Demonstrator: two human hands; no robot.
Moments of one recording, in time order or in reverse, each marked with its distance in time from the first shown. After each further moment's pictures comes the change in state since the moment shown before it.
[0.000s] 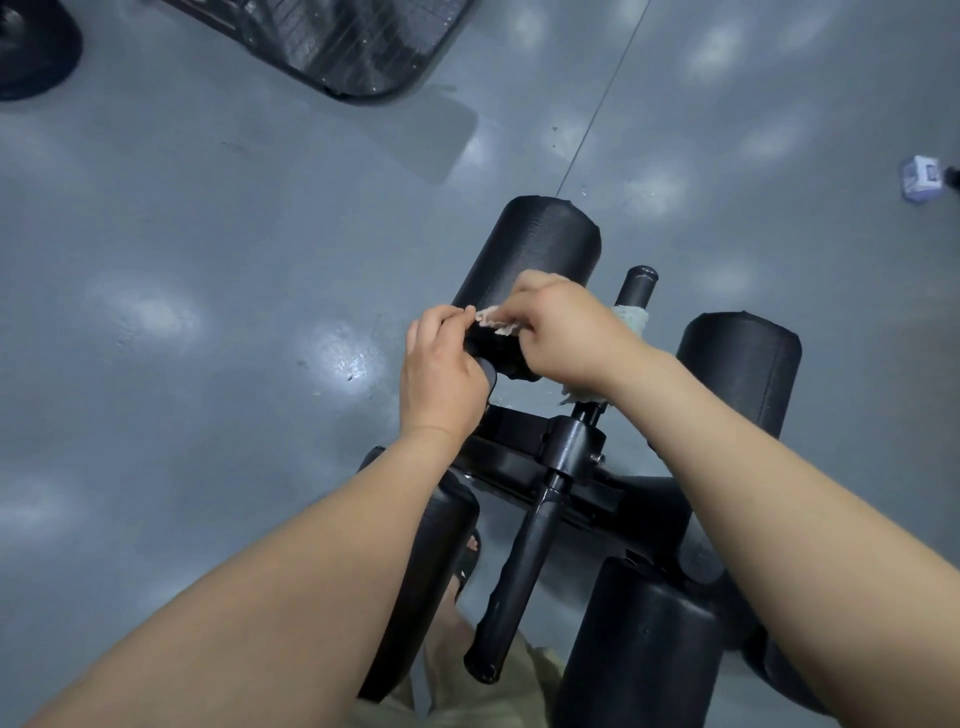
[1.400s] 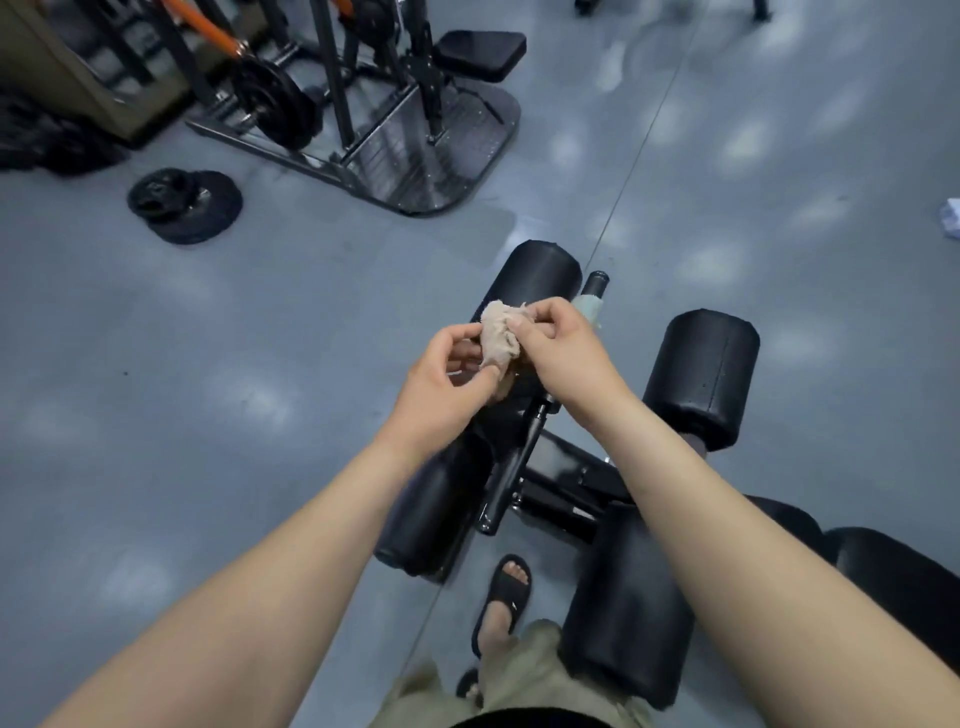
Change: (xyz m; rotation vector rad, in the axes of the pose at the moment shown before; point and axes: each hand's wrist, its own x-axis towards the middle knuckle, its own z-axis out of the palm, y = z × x) left_hand -0.122 0.103 -0.127 -0.433 -0.233 -0.050; right_hand -0.150 -0.096 -0.032 1.027 0.368 0.336
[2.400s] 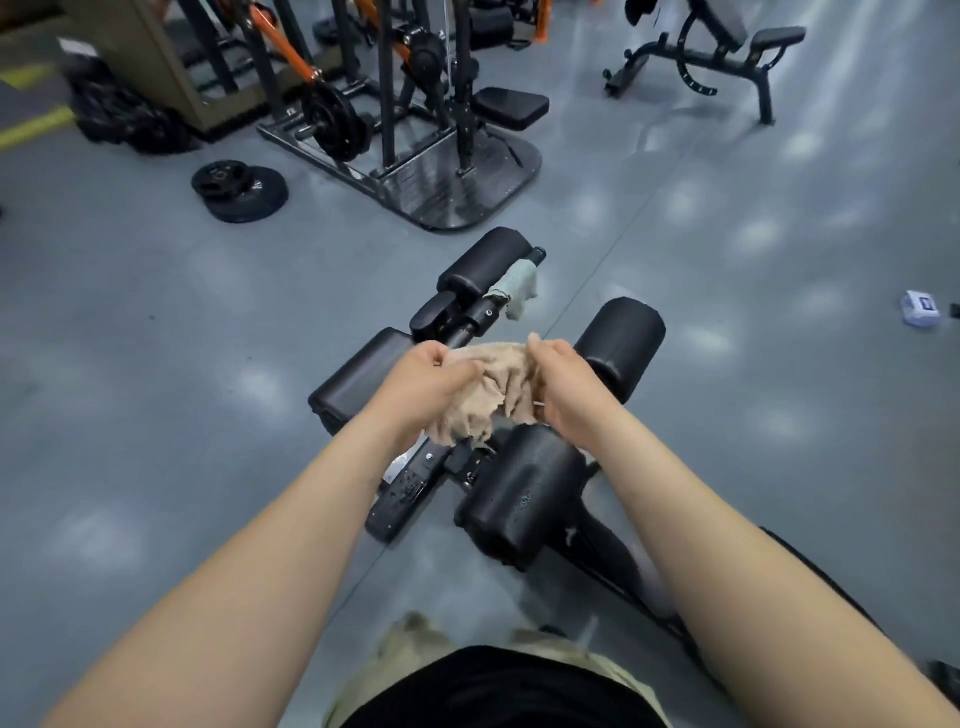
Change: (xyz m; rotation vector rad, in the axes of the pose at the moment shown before) left_hand -0.199 0.061 0.106 0.012 0.147 -0.294; right_hand -0.176 0.050 -0.133 0.222 -0.268 0.260
